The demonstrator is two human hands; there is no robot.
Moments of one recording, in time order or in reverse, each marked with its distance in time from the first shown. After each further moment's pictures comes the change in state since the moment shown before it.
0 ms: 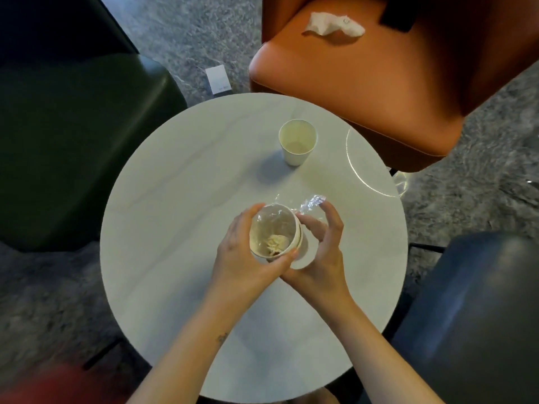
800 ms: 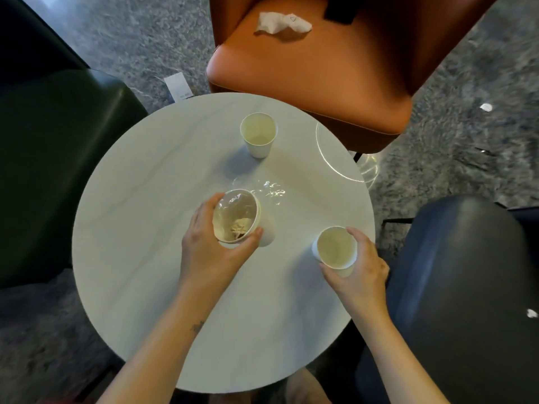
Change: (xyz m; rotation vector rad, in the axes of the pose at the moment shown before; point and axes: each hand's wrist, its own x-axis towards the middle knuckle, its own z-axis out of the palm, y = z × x) left_hand 0.000 -0.001 -0.008 -0.004 0.066 0.035; right_hand -0.061 0.035 -0.065 -0.535 0.273 0.317
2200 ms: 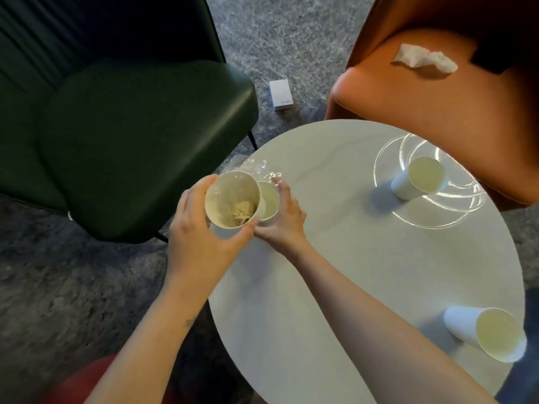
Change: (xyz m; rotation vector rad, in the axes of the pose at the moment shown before) left_hand 0.055 -0.092 -0.202 0.214 0.305 0.060; right_hand 0.031 -0.259 0.243 0.196 -0.525 -0.321
